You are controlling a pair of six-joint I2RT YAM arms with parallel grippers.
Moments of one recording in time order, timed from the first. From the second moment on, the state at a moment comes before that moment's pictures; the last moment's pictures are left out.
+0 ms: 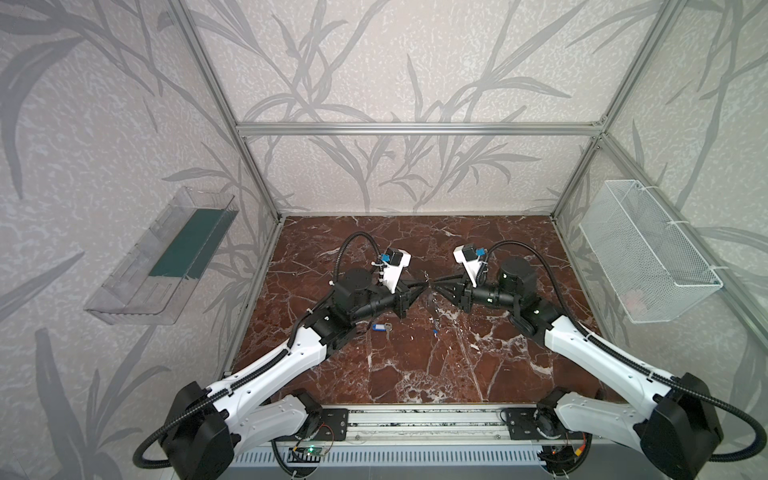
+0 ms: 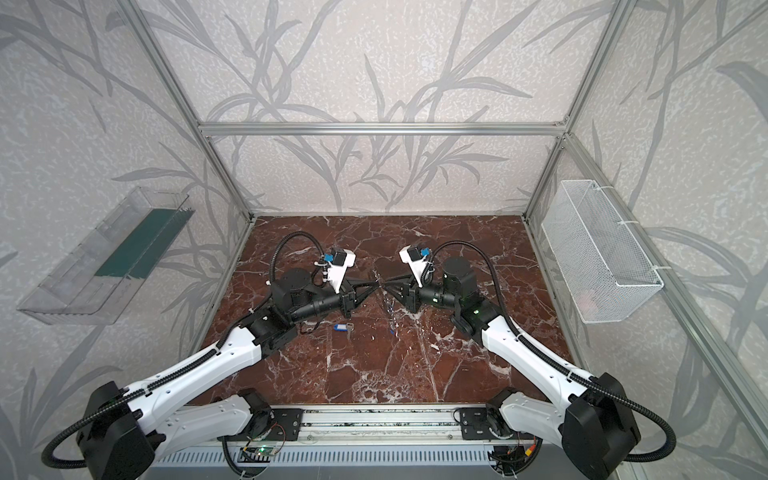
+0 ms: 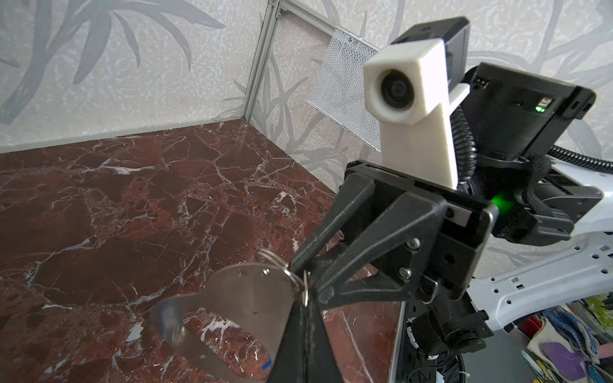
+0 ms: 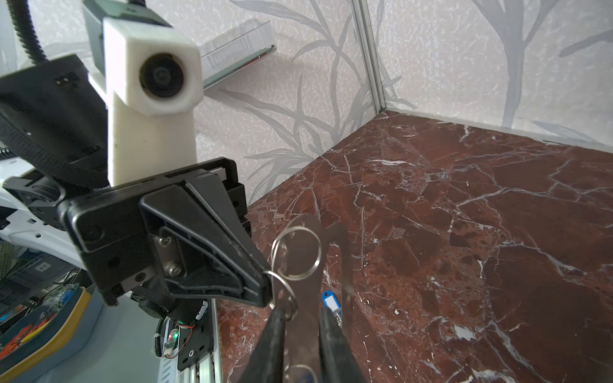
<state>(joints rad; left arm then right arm) -0.69 1.09 0.76 0.17 0.41 -0.36 0.56 1.15 0.78 0.16 -0.66 0.28</state>
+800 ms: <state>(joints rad) -0.69 1.11 0.76 0.15 0.42 -0.35 0.57 1.16 0.79 0.15 -0.68 0.26</state>
